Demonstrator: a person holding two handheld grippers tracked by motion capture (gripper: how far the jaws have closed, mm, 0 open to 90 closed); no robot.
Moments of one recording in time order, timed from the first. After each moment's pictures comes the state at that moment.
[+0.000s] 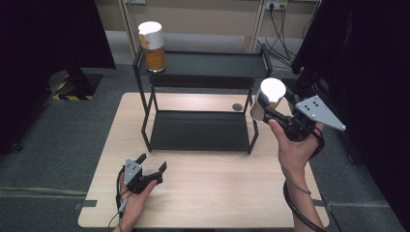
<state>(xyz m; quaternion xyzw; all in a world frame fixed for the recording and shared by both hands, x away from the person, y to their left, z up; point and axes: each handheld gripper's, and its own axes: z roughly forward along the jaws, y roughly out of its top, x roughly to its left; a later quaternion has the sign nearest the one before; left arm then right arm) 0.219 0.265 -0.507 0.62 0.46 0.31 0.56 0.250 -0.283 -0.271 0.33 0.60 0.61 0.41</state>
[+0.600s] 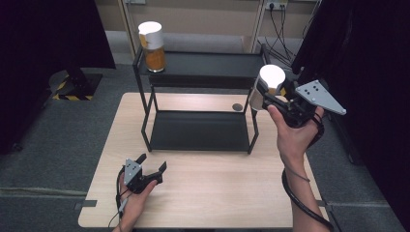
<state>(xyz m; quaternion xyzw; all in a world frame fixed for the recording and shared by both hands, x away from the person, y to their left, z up) 0.219 0.265 -0.508 0.61 0.46 0.31 0.56 0.267 -0.277 -0.250 0.33 0.59 0.61 0.41</state>
